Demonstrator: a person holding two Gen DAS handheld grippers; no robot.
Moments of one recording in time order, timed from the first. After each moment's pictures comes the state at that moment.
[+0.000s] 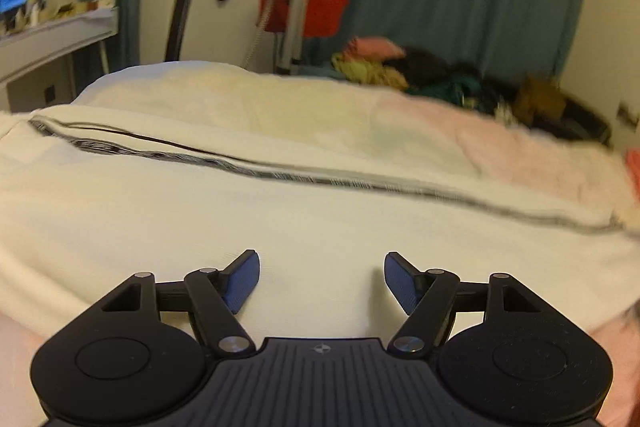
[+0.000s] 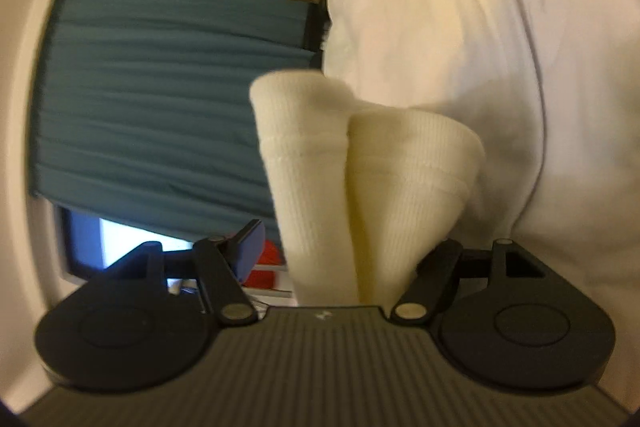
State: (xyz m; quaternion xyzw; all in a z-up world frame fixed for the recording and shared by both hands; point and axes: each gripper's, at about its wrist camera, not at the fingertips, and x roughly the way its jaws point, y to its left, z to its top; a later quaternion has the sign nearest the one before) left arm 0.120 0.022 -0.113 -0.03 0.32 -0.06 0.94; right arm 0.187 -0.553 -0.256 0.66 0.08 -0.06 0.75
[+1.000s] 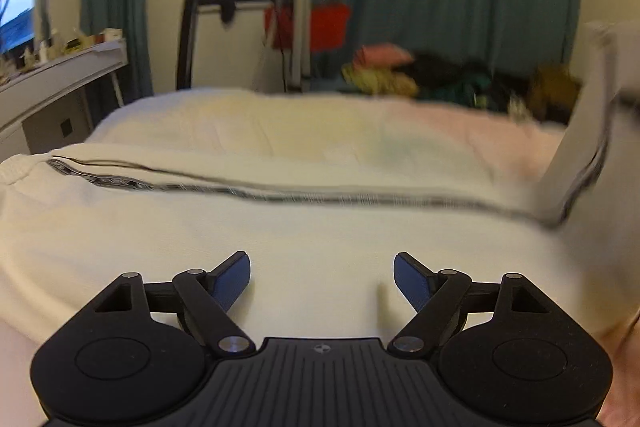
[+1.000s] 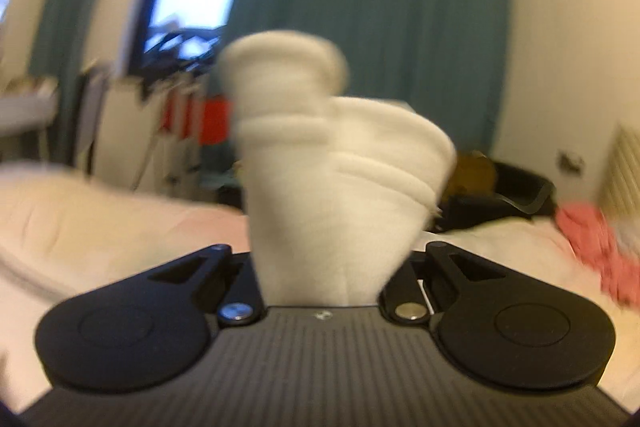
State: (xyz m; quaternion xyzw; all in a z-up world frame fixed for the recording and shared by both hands) left arm 0.112 0.027 -0.090 -0.02 0.29 -0.03 0.96; right arm 0.243 -0.261 -0.085 -0.10 0.10 -0.09 0.99
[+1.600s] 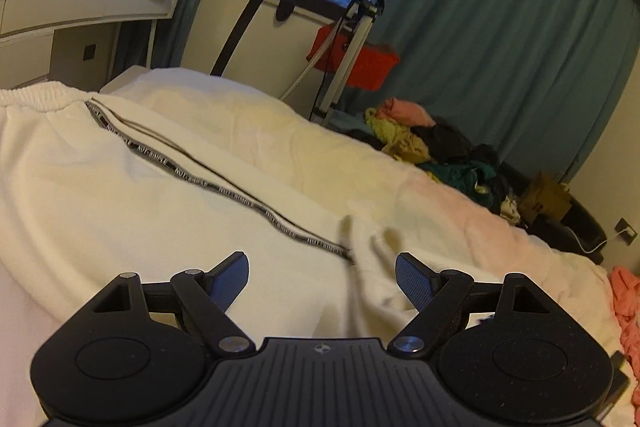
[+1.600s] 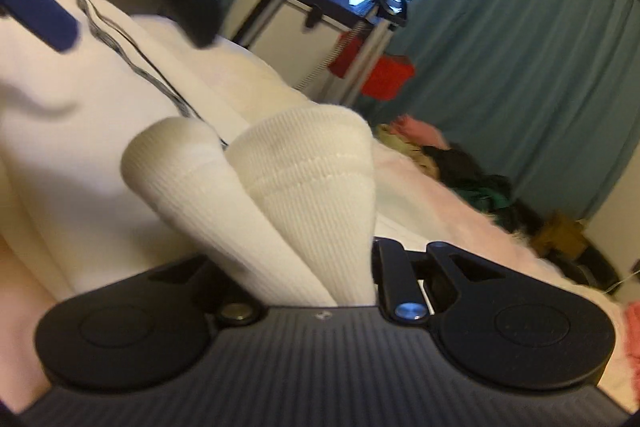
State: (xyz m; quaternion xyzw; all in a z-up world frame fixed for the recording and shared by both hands) left arm 0.112 0.097 -0.064 -0.19 0.26 -0.02 0.95; right arm 0.197 -0.090 -0.182 -0.26 0.17 0.07 0.95
